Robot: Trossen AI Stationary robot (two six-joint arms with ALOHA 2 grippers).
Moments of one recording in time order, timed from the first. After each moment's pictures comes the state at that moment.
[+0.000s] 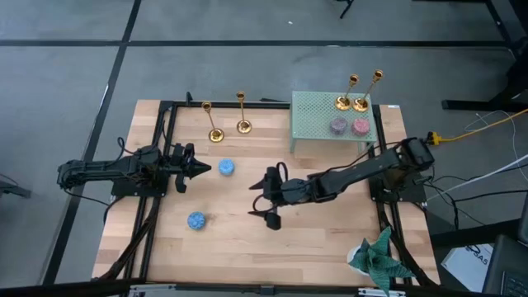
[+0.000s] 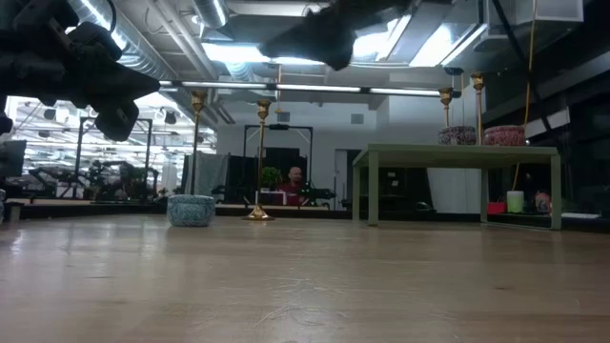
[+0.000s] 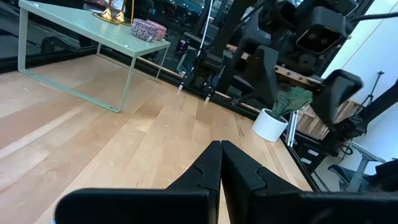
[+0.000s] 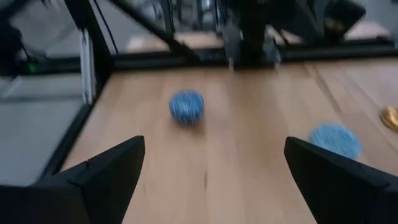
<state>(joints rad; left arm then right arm) 0.11 0.08 0.01 0.05 0.09 -0.43 0.31 1.76 1.17 0.18 0.22 0.20</state>
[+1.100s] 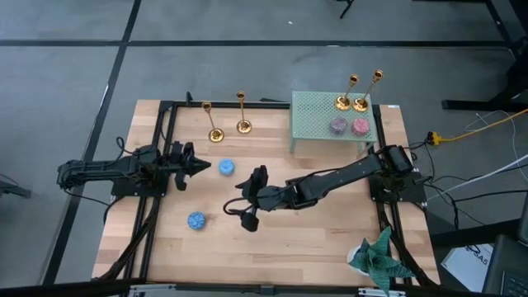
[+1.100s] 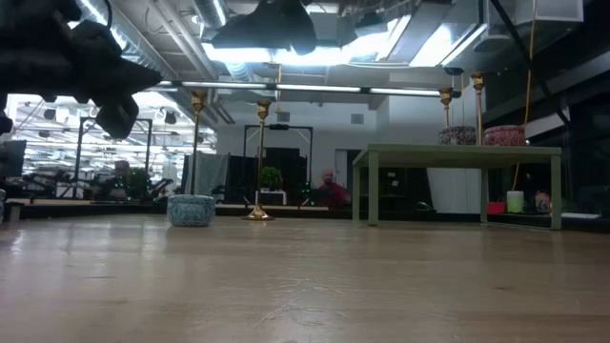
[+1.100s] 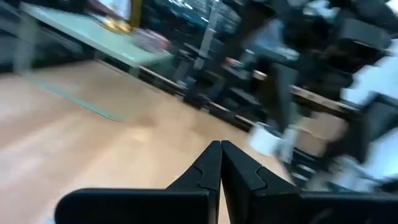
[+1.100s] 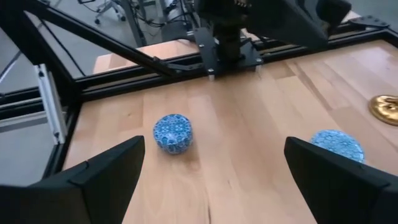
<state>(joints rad) 0.11 0.08 0.01 0.09 0.04 -0.47 0.31 1.97 1.54 -0.06 0.36 0.36</state>
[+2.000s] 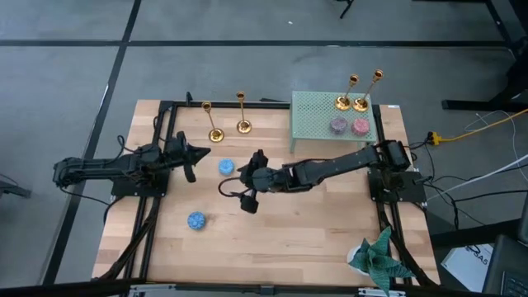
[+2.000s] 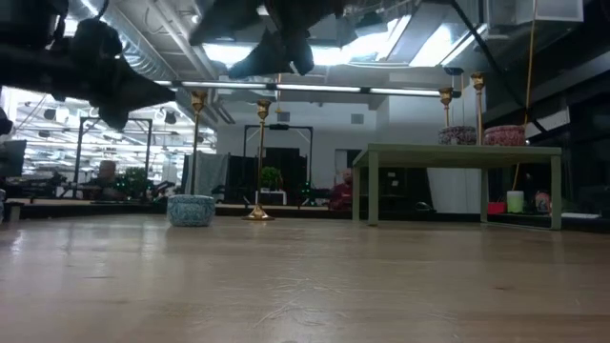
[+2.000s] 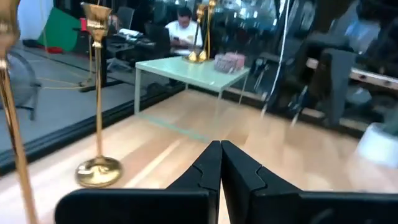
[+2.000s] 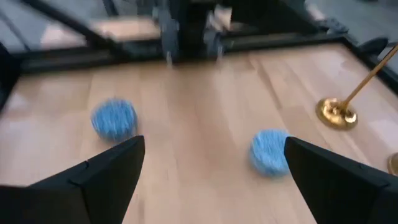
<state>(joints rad) 0.11 0.18 0.06 0.06 -0.27 -0.20 0.20 1.96 1.54 -0.15 0.32 0.20</state>
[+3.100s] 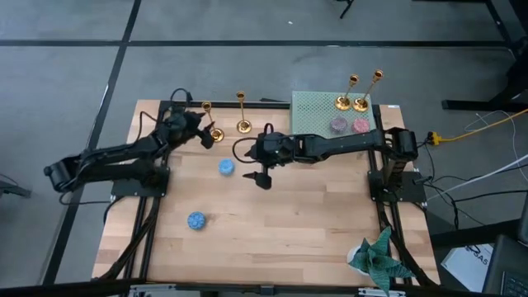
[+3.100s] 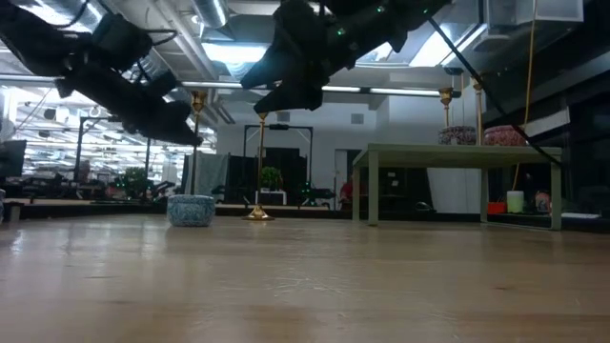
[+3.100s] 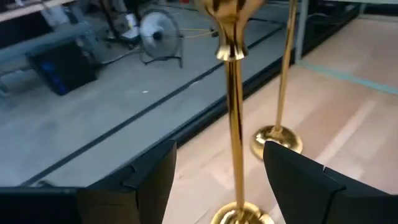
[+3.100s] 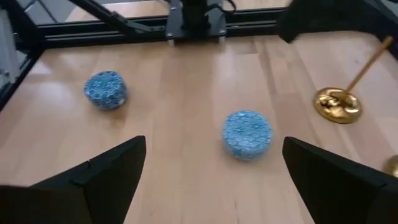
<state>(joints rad) 0.65 0.88 0.26 0.27 -0.26 0.05 -0.04 1.85 1.33 -0.05 -0.08 0.04</state>
